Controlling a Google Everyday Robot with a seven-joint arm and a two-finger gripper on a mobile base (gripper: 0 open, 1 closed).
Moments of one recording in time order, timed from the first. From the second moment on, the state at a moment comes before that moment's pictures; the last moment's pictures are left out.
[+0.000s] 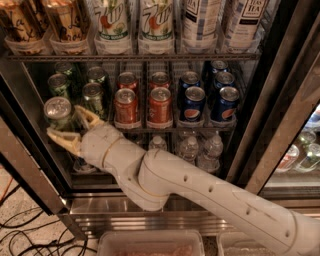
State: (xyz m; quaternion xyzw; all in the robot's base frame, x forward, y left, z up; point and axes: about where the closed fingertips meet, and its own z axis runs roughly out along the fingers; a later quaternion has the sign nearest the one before) arm 0.534 0.206 0.882 -0.36 0.54 0.28 0.71
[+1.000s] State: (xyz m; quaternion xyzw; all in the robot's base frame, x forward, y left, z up) arm 0.465 0.152 0.873 -0.38 0.60 0.34 0.62
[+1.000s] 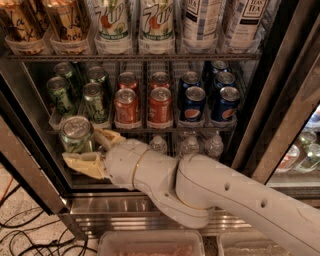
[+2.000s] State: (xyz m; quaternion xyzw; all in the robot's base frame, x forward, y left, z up) arm 0.395 0.087 0.874 -0.38 0.64 0.32 0.59
